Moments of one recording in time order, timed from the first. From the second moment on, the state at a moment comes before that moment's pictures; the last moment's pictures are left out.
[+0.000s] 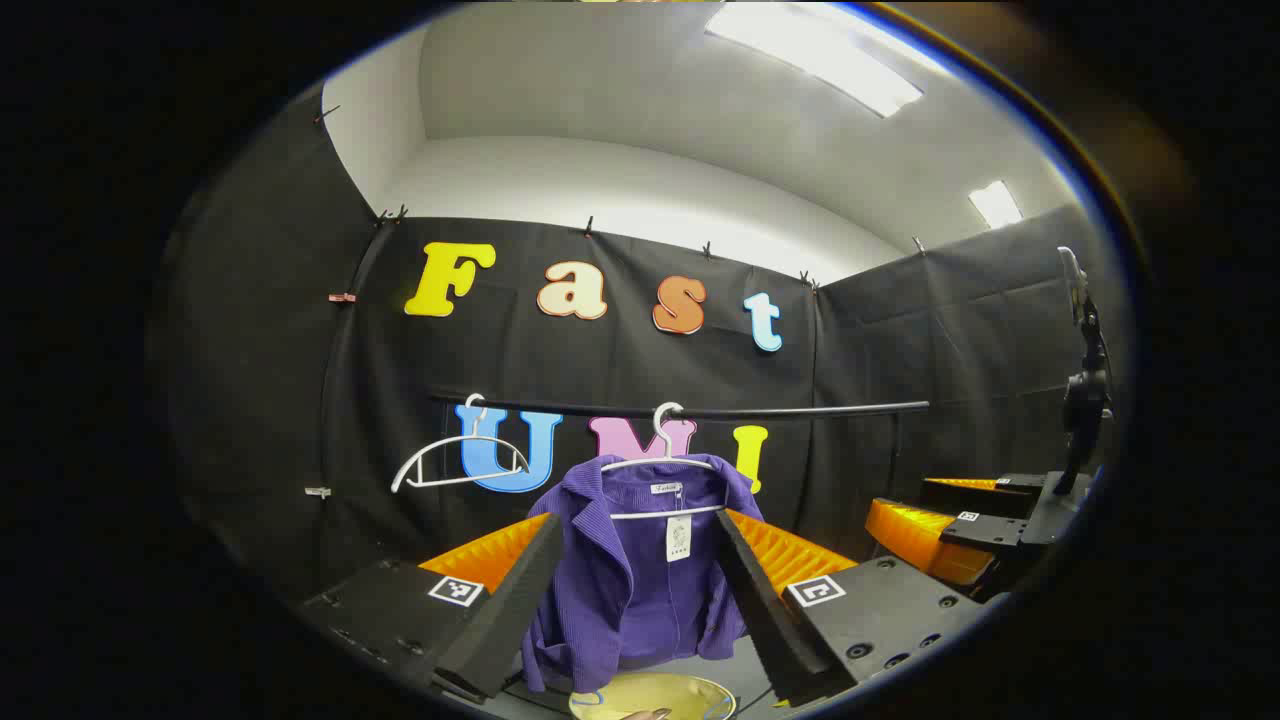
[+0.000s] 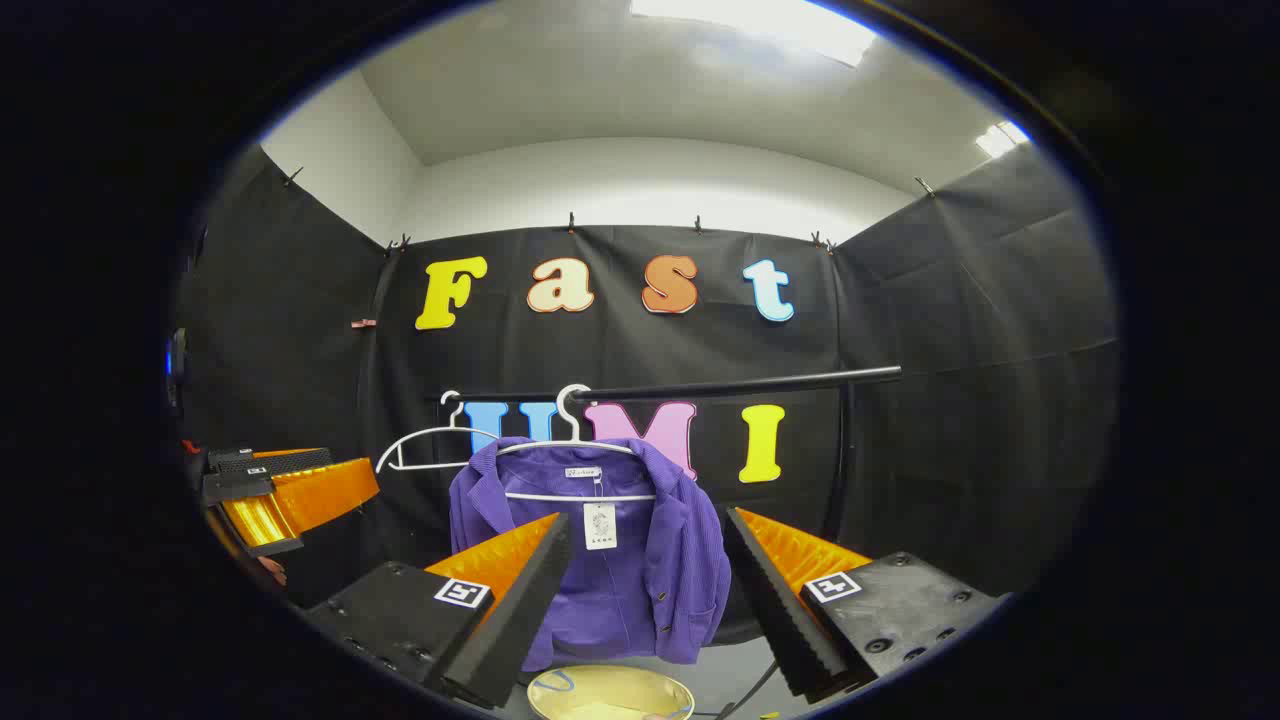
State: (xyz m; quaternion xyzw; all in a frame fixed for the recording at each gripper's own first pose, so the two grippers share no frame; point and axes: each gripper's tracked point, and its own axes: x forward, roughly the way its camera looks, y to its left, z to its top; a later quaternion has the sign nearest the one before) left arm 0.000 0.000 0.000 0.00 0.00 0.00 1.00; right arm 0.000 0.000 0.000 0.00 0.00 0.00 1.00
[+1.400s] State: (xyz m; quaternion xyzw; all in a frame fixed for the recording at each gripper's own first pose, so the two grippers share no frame) left arm 0.007 0.006 -0.003 0.00 0.00 -0.02 1.00; right arm 0.005 0.005 0.000 0.00 0.01 -0.02 1.00
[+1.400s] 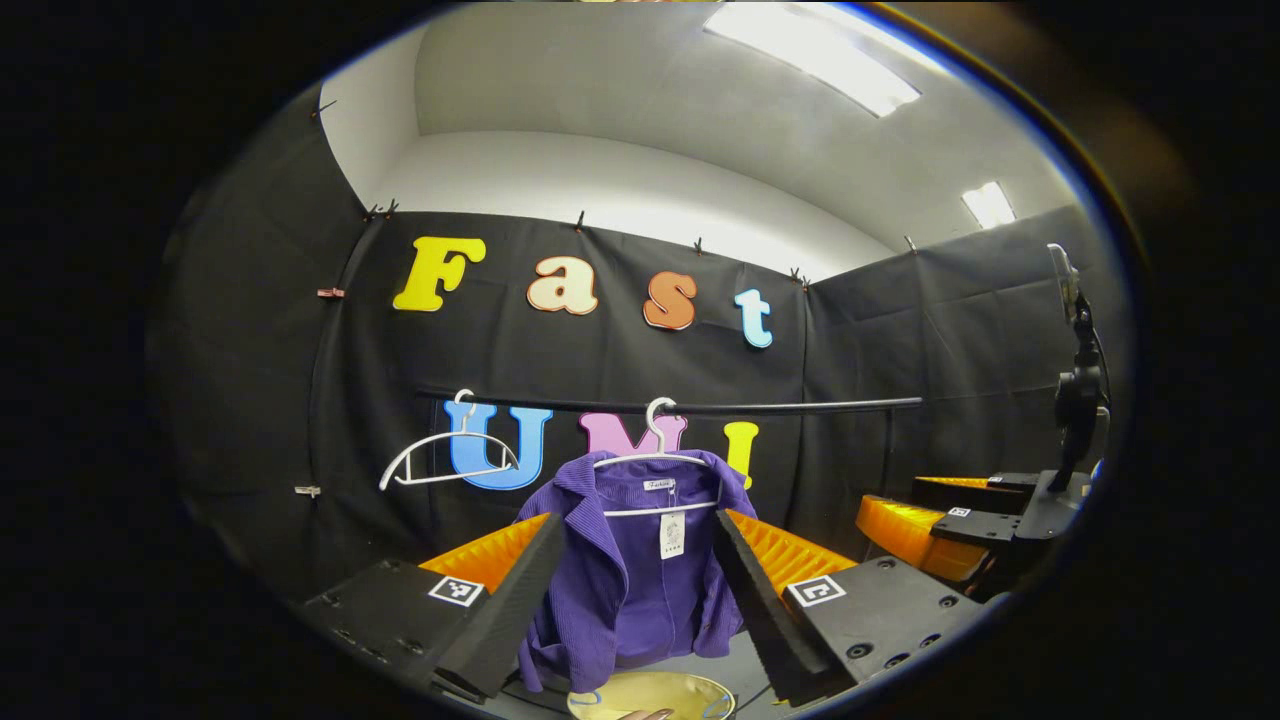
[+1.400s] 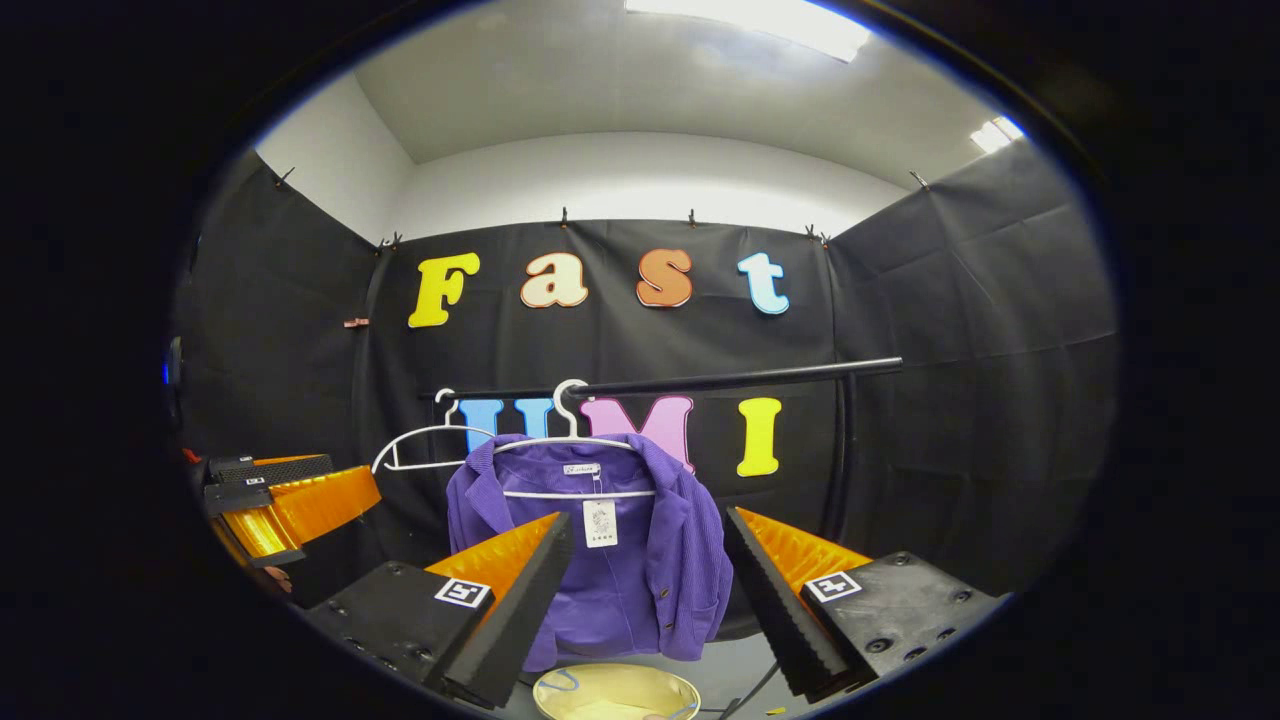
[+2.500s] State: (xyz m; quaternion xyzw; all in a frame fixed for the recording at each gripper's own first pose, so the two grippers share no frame) left arm 0.117 0.012 -0.082 0.02 0.05 -0.01 1.00; right arm 0.137 -0.011 -0.080 0.04 0.04 0.01 1.00
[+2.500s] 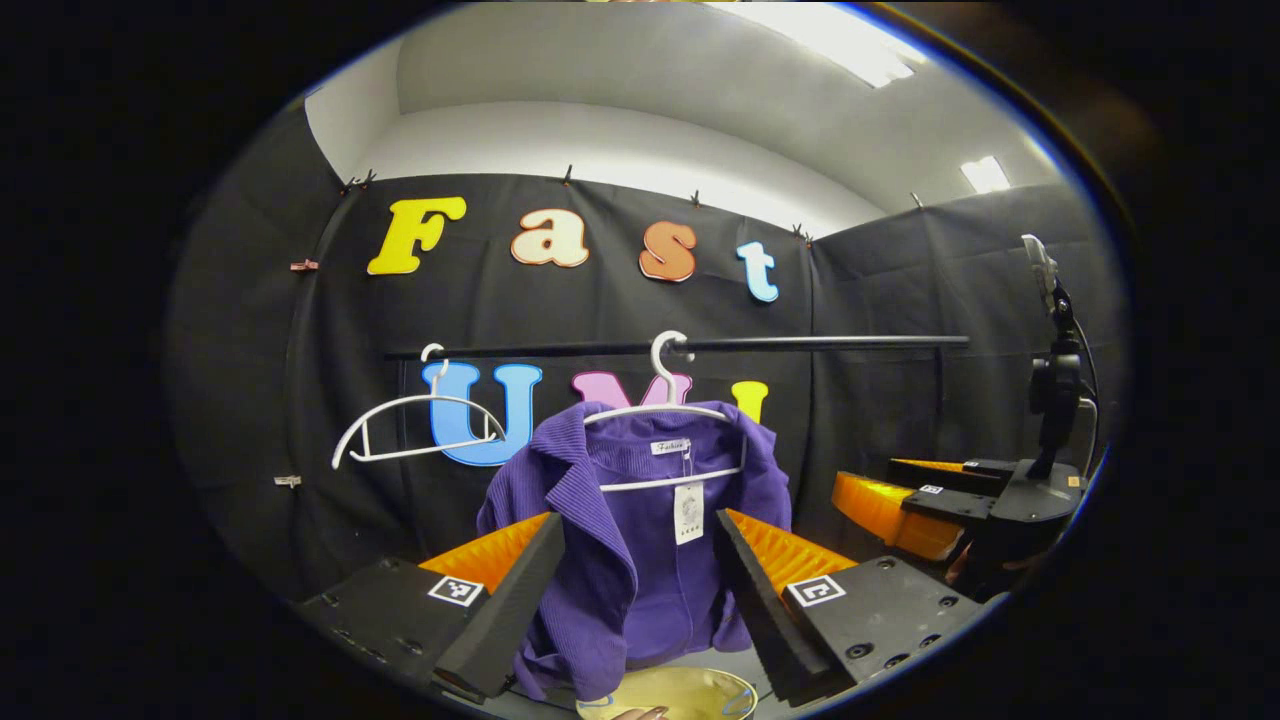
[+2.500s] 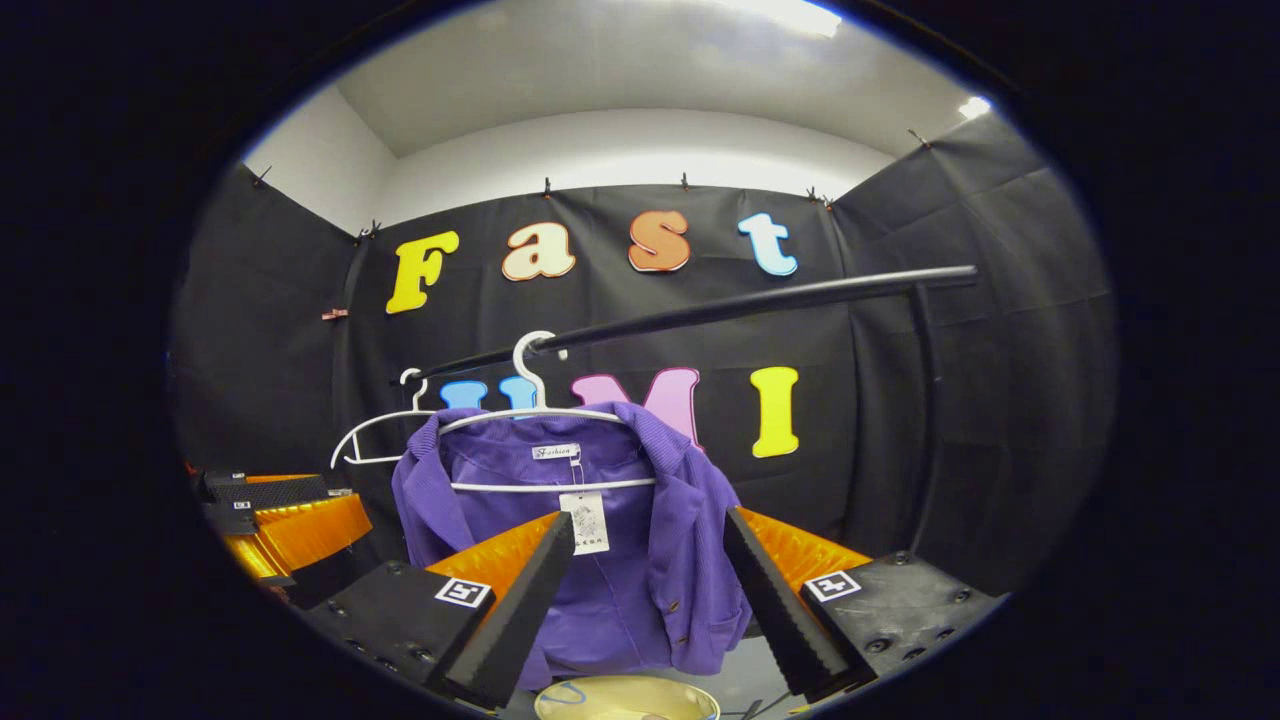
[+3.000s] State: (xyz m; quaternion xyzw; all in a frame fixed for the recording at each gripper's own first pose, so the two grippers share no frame) left arm 0.182 0.019 -0.125 0.00 0.07 0.07 0.99; right arm 0.222 -0.022 -0.147 0.05 0.08 0.08 0.99
